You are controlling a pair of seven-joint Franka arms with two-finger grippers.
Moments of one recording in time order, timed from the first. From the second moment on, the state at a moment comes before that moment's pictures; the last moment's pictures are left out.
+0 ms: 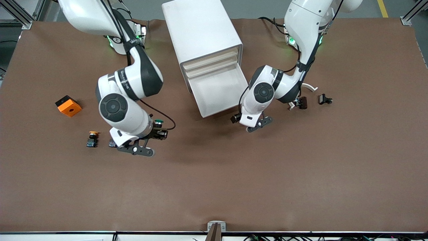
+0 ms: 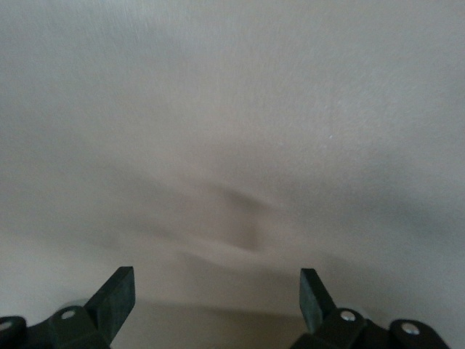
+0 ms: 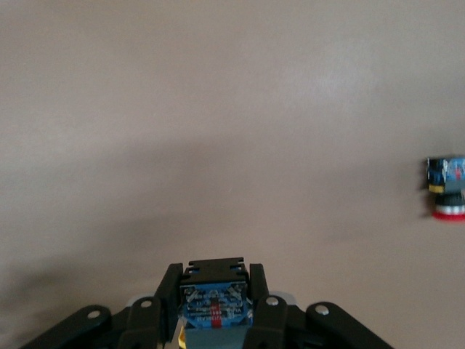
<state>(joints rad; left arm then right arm) -0.67 0.55 0.01 -1.91 -0.25 2.41 -0.98 0.47 0.53 -0.10 -1.46 0.10 1.95 0.50</state>
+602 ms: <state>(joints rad) -0.67 0.56 -0.11 -1.89 -0.25 2.34 -1.15 0.34 0.56 -0.10 -1.67 0.10 2.21 0.37</state>
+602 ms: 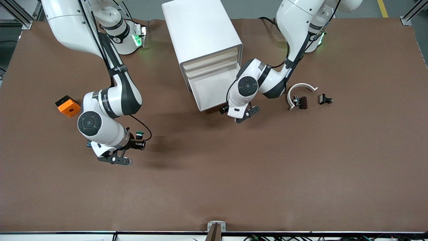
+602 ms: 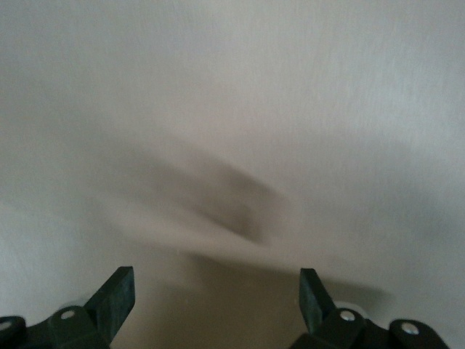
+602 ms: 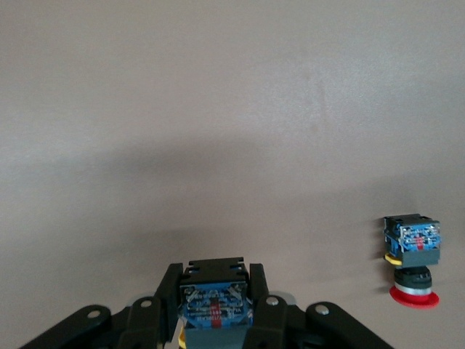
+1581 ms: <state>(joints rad) -0.68 0.58 -0.29 -1.89 -0.38 2.33 -1.29 0.28 0.63 -0.10 -1.84 0.10 2.48 0.29</state>
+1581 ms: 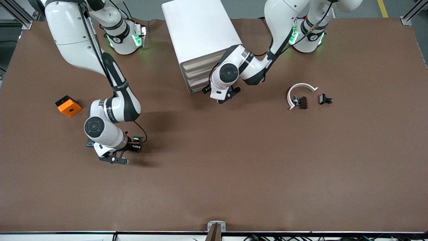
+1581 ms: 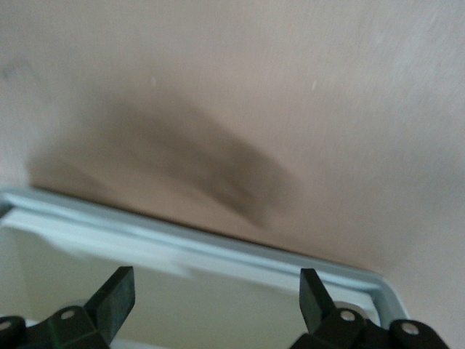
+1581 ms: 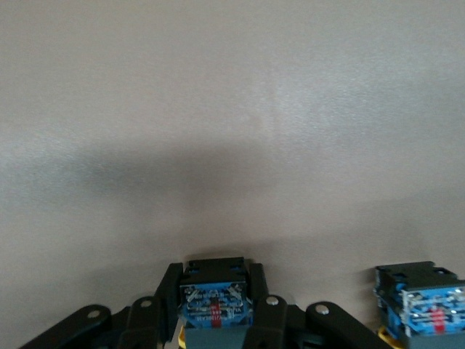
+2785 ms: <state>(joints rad) -0.64 0.50 0.06 -1.72 0.02 2.12 -1.33 0.28 0.59 -0.09 -1.91 0.10 2.47 0.28</state>
